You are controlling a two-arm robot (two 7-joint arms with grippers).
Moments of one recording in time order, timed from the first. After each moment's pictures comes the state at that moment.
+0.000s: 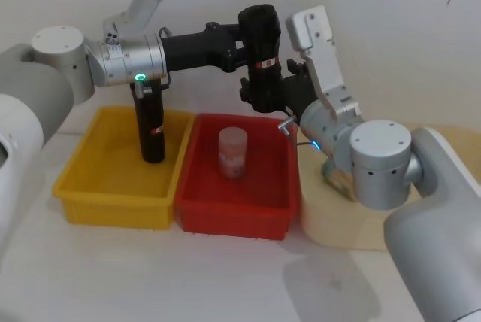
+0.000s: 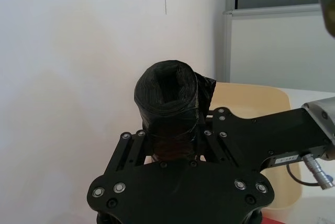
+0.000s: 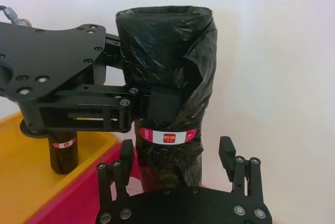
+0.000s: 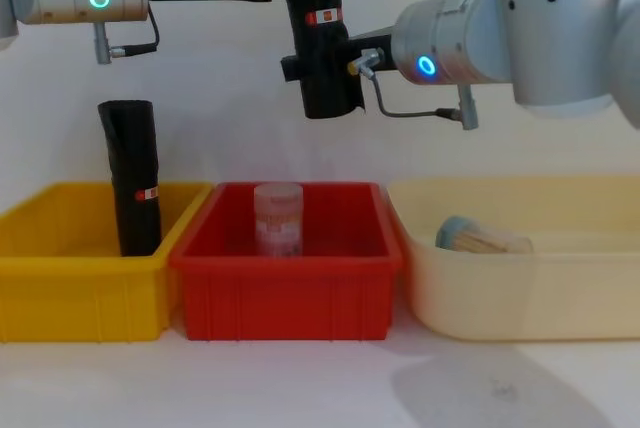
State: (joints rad) left arm -1.37 0.07 0.65 -0.11 -0.63 -0.30 -1.21; right arm 0.75 -0.04 -0.43 -1.11 0.00 0.27 0.17
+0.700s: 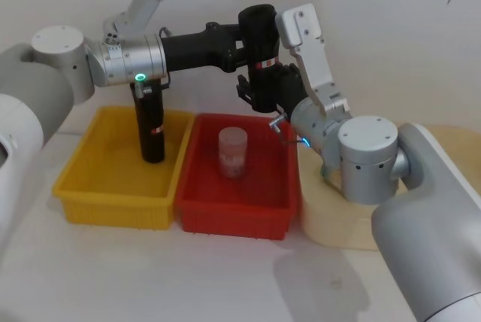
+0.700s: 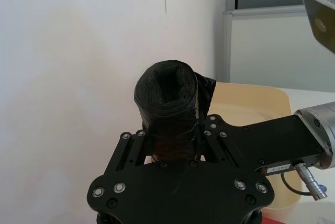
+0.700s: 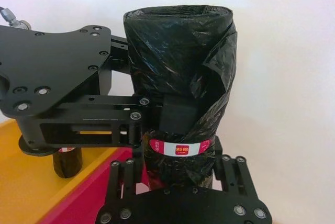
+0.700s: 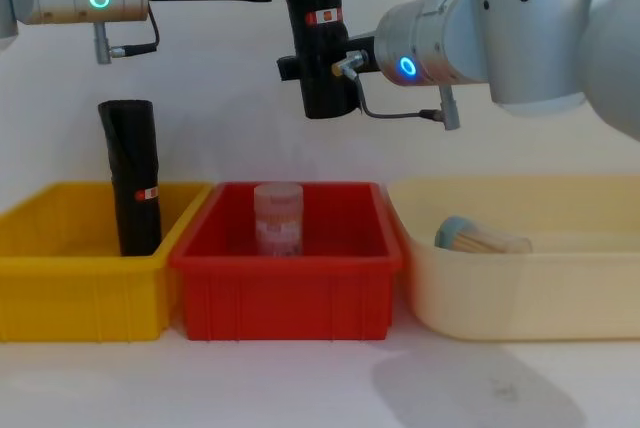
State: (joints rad) left arm -1.37 0.07 0.65 -0.11 -0.63 -0.30 -1.21; right arm 0.78 -0.08 -0.42 -1.04 -0.01 0.26 0.16
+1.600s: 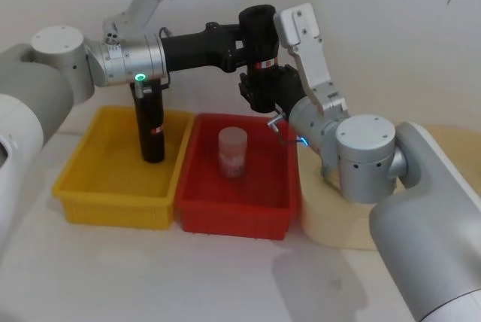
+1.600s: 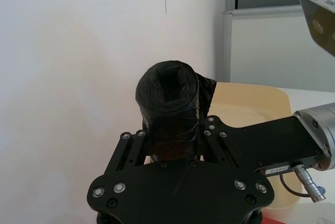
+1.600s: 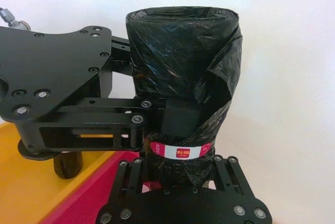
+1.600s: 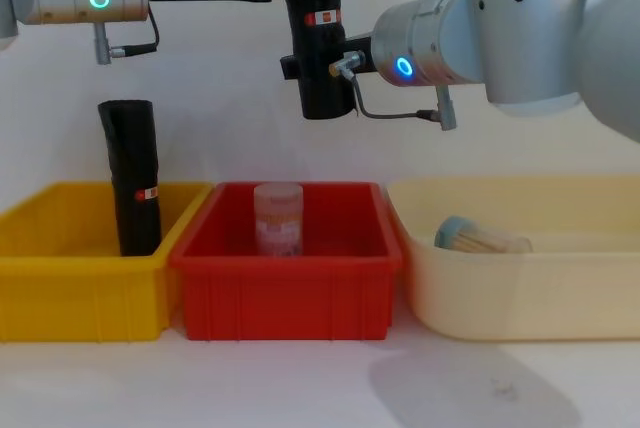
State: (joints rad) left arm -1.37 0.07 0.65 -0.11 -0.63 -0.30 -1.21; right arm 0.79 -0.08 -0.42 -1.03 -0.01 0.26 0.16
